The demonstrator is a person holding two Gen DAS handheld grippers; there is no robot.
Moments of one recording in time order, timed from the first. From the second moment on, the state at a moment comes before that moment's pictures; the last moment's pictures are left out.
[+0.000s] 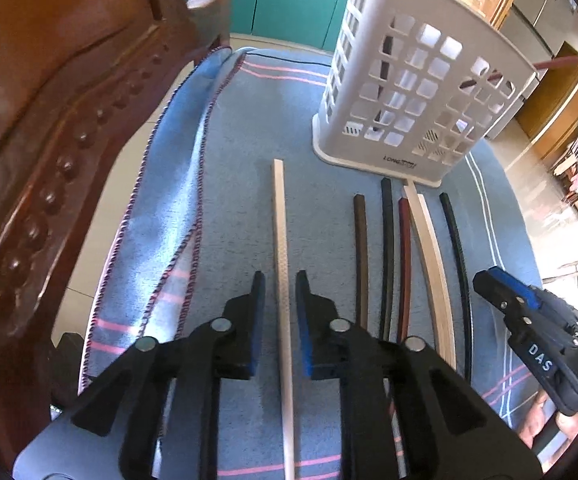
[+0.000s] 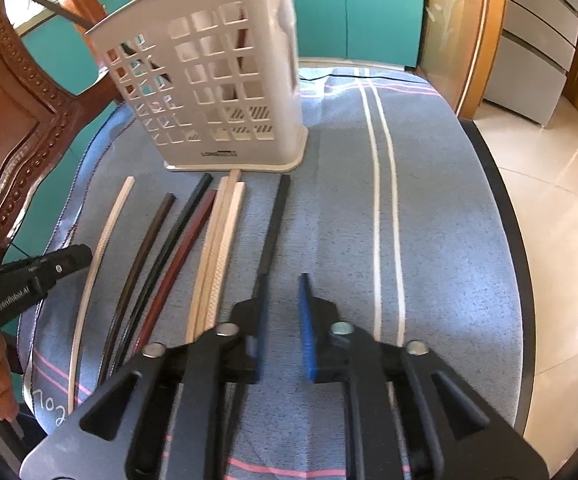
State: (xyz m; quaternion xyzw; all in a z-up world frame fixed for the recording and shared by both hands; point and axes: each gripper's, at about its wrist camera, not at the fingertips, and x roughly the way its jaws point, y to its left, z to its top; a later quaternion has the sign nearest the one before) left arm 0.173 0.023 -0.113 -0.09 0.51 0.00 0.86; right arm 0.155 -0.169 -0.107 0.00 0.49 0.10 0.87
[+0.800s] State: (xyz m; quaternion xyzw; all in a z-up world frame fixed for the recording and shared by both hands) left arm 0.177 0.004 -0.112 -0.04 0.49 0.01 0.87; right arm 0.161 -0.151 -0.116 -0.01 0.48 0.12 0.87
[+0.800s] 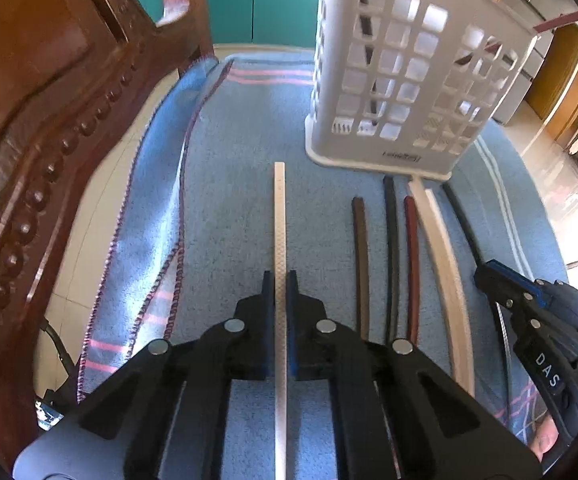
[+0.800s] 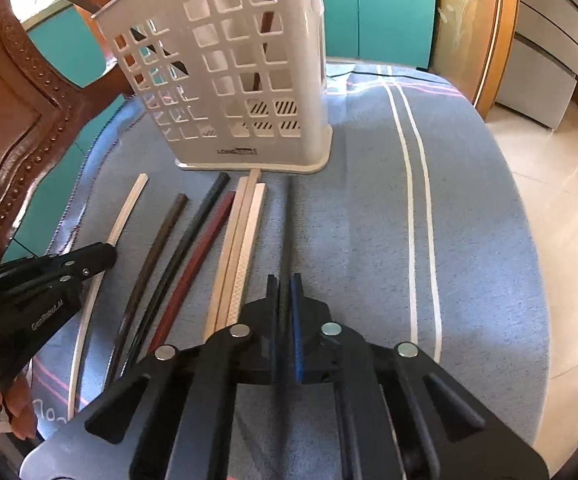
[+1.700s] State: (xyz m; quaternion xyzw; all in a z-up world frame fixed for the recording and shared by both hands) left arm 0.104 0.040 0.152 -0.17 0.09 -0.06 0.98; right arm 0.107 -0.198 0.123 0.10 0.20 0.24 0.95
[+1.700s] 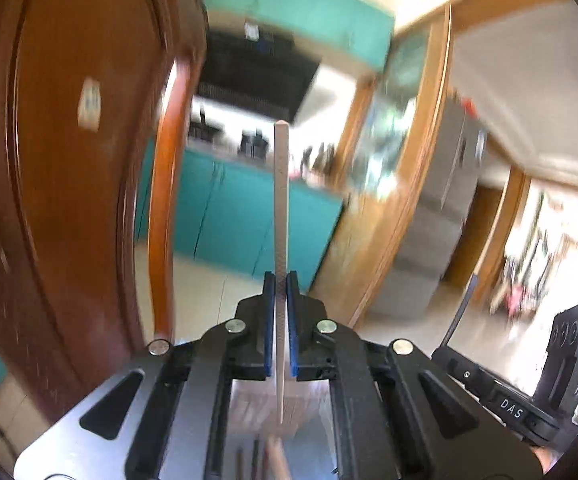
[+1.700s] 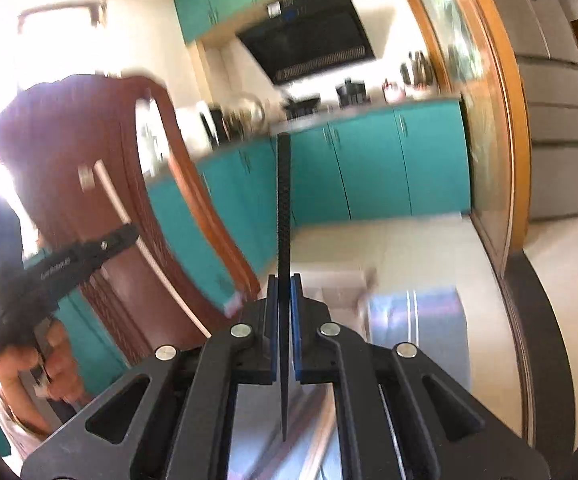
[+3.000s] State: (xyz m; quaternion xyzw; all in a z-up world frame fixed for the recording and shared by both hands) left arm 0.156 0.002 0.004 -0.06 0.26 0.05 0.96; right arm 0.095 -0.179 0.014 0.01 0.21 0.21 0.95
